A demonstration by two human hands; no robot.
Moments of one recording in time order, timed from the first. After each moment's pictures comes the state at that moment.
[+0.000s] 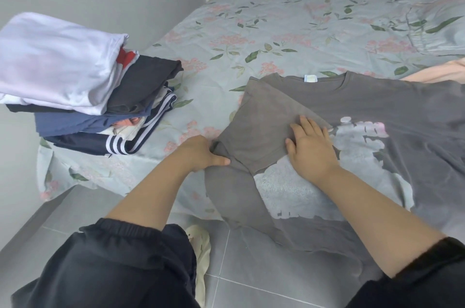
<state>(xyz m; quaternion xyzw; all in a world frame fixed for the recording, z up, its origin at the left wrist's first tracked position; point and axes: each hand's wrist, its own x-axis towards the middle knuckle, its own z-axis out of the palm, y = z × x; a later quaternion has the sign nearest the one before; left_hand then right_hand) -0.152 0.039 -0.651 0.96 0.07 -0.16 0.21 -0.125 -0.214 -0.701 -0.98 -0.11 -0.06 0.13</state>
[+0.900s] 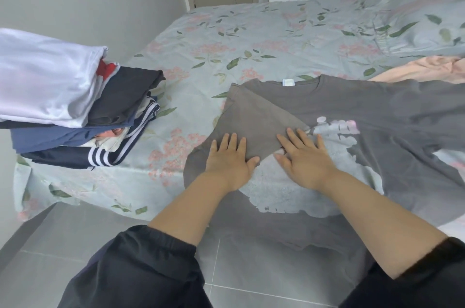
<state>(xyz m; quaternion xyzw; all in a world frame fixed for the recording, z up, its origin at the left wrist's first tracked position) -0.153 -0.048 -0.685 0.99 -0.09 -0.11 -0.02 -0.144 -0.246 -0.700 -0.99 -0.13 0.06 0.05</state>
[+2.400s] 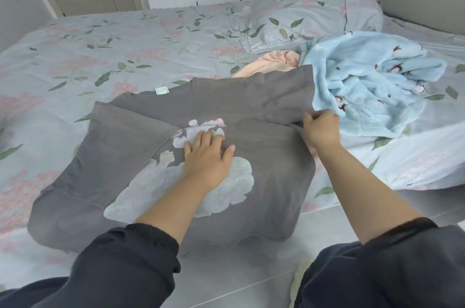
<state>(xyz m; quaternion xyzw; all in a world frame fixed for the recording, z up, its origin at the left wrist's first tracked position) -0.150 -0.254 -0.708 0.97 -0.20 0.01 0.14 -0.190 -0.501 -0.667 -0.82 0.36 -0.23 0.38</state>
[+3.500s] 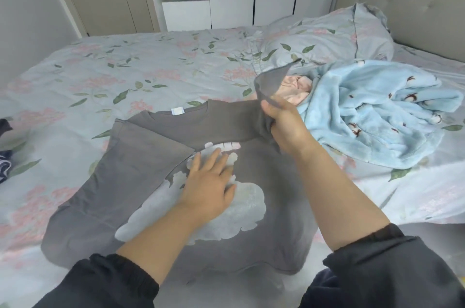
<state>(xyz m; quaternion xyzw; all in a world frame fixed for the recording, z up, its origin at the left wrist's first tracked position) -0.153 -0.220 -0.691 0.93 -0.36 0.10 0.00 -0.141 -0.419 -0.598 -0.64 0.05 -0.13 0.75</state>
